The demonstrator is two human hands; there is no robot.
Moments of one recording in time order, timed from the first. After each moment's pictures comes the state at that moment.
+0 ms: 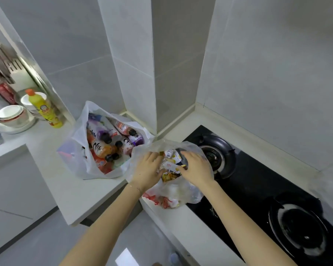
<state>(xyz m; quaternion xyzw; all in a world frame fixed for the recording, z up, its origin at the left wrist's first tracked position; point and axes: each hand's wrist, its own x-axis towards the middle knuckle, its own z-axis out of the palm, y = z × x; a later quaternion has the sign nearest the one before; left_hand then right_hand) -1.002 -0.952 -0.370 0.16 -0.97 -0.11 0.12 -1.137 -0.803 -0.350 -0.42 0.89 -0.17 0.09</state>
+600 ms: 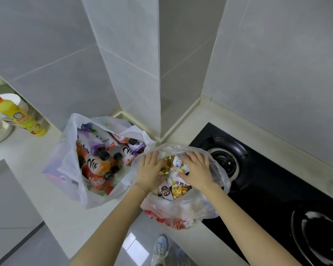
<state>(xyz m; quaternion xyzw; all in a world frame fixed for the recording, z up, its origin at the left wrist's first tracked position) -1.052 -1.040 -0.440 0.17 -0.98 -0.09 -0.03 -1.179 -0.881 -0.416 -0.43 0.89 -0.09 0.12</state>
